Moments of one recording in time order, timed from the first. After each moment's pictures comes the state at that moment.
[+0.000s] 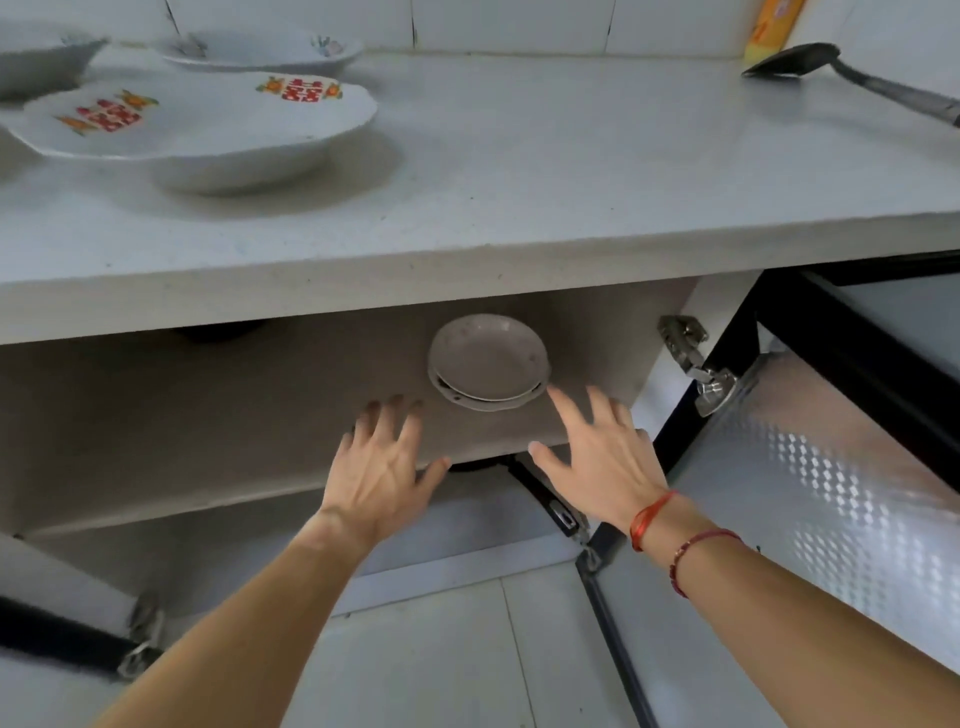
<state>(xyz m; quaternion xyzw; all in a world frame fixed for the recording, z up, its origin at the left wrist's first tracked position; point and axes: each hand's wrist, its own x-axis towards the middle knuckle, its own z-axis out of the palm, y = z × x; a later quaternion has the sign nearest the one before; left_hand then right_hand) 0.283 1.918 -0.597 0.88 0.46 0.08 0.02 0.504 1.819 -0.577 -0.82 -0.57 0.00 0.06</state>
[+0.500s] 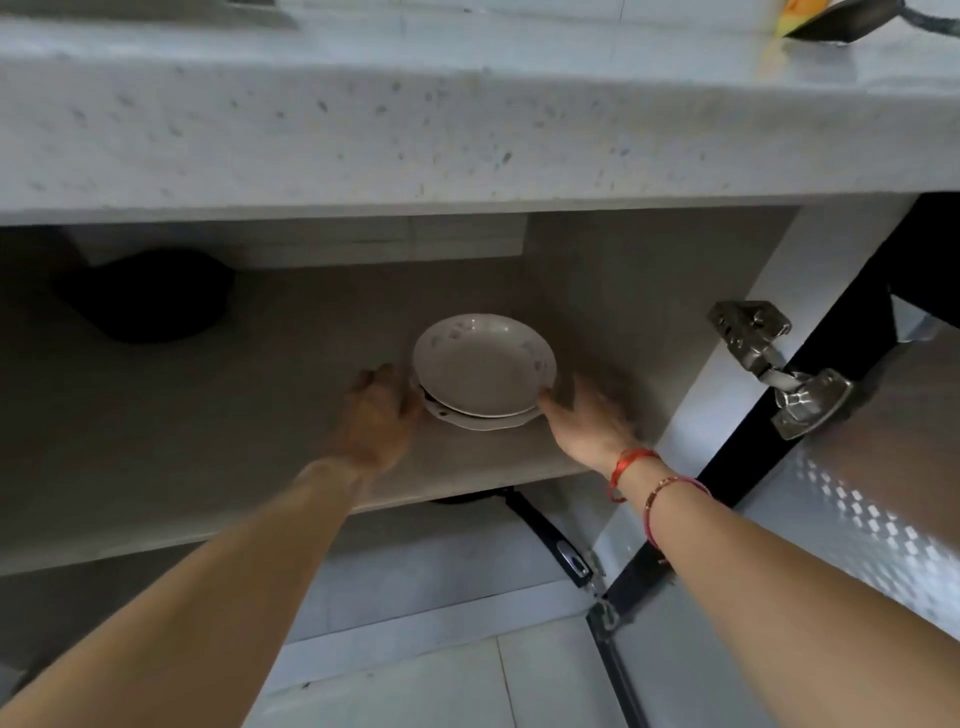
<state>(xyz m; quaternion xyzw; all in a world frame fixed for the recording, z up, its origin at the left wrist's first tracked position) 0.350 2.031 -0.661 0.78 0.54 0.21 0.22 0.550 1.924 -0.635 -0.83 -0.43 0.21 0.28</state>
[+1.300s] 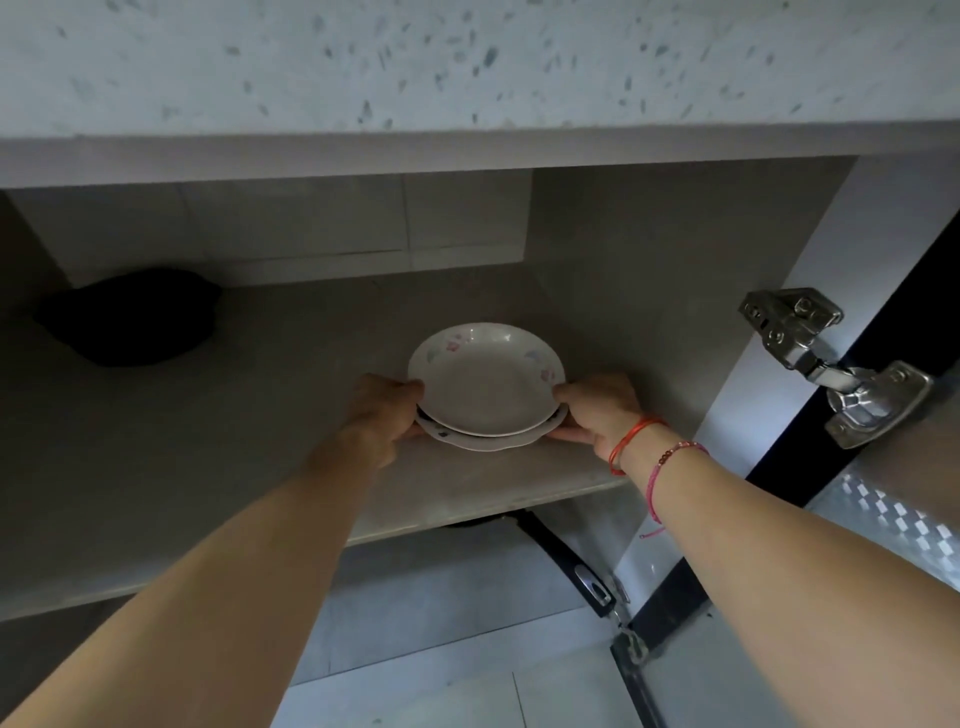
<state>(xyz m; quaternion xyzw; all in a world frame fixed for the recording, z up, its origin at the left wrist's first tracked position) 0.392 2.072 -0.666 0.47 0.57 0.34 0.58 0.581 1.975 -0.658 -0.70 -0.17 0.43 0.55</state>
